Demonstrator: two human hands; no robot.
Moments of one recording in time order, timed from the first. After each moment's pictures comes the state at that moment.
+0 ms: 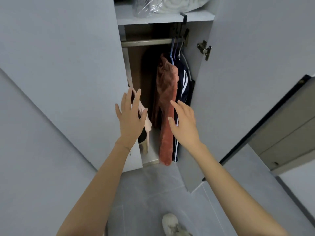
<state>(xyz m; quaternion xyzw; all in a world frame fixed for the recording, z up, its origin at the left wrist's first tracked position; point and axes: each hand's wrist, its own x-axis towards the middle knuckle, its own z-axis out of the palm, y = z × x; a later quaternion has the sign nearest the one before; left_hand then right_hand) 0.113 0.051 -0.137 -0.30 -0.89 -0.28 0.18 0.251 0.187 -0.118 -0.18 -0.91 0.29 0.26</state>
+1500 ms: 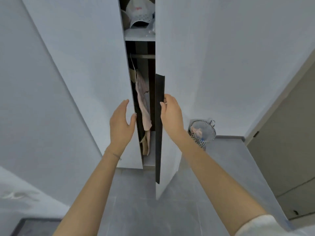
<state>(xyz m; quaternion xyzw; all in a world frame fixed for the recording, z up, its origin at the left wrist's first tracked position) 0.311 0.082 -0.096 -0.19 -0.86 -0.41 0.23 0.342 0.252 -0.060 -0.06 -0.88 0.37 0.30</state>
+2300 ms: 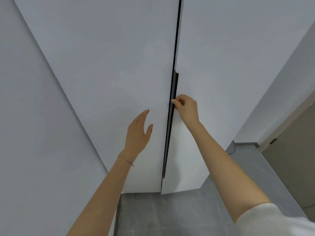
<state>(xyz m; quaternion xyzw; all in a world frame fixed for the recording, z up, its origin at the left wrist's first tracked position) 0.018 -0.018 -0.121 -0.28 -0.87 -0.38 0.13 0.030 0.183 -0.060 -0.15 -0.83 0.48 0.25</state>
